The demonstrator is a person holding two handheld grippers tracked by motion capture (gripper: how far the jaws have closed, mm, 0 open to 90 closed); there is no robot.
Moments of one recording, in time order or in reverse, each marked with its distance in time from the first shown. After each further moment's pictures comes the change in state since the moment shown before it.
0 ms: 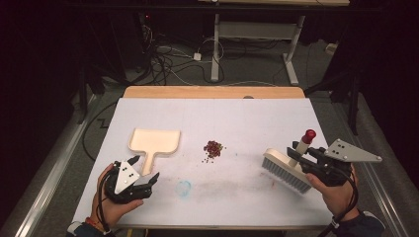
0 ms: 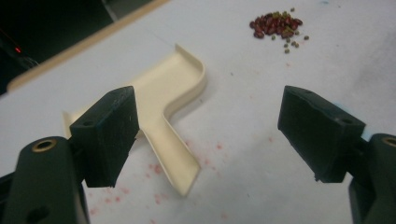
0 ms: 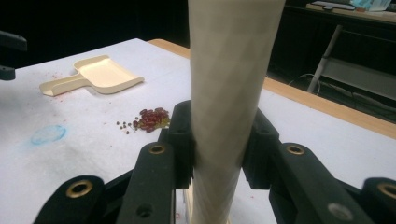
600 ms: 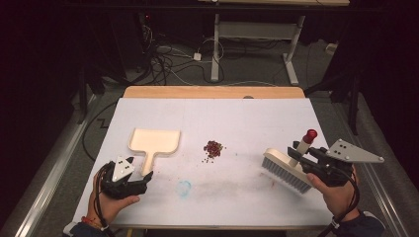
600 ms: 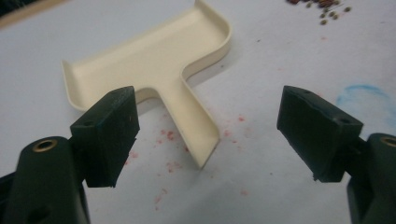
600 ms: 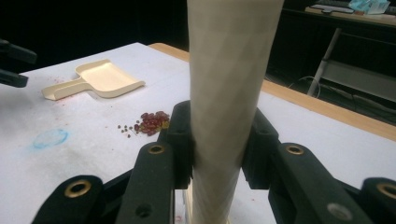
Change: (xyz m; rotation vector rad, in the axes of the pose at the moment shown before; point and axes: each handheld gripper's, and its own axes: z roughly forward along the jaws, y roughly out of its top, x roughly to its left) left arm 0.024 0.000 0.018 0.161 0.033 -0.136; right arm 0.000 0.001 -0.002 -0.013 -0.002 0.008
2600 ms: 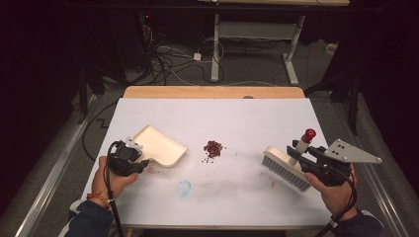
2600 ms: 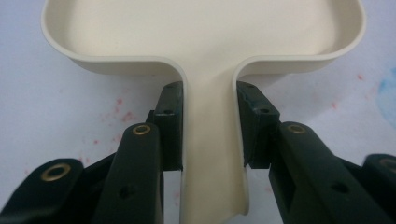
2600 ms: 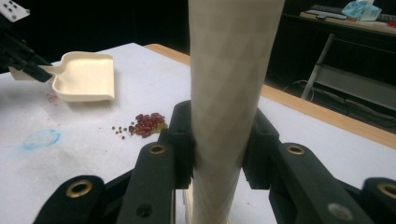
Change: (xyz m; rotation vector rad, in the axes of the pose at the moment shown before) left arm 0.023 0.039 0.024 0.303 -0.085 -0.013; right arm 0.002 0.001 0.002 -0.010 -0.021 -0.025
